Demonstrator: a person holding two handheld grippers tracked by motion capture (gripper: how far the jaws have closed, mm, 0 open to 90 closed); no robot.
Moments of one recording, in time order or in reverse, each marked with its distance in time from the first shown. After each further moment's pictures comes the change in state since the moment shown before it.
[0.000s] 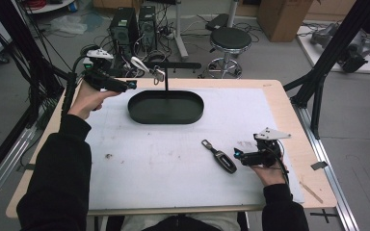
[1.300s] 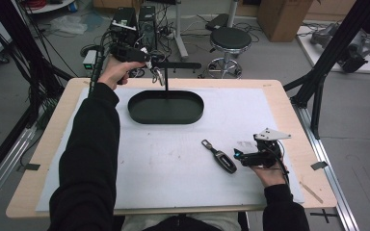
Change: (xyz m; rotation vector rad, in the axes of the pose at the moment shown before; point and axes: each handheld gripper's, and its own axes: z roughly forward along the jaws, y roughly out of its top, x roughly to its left) left arm 0.016 0.073 0.070 -0.019 -0.102 -0.141; right arm 0.001 0.000 -0.001 0.004 0.001 0.000
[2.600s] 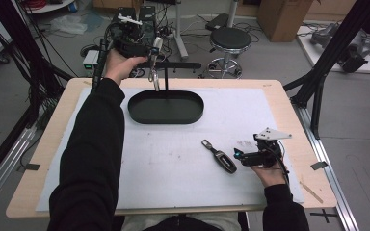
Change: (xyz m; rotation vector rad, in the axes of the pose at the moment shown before) left arm -0.022 0.021 0.002 -0.001 0.016 0.102; right arm 0.000 0.001 -0.001 -0.009 0.007 0.005
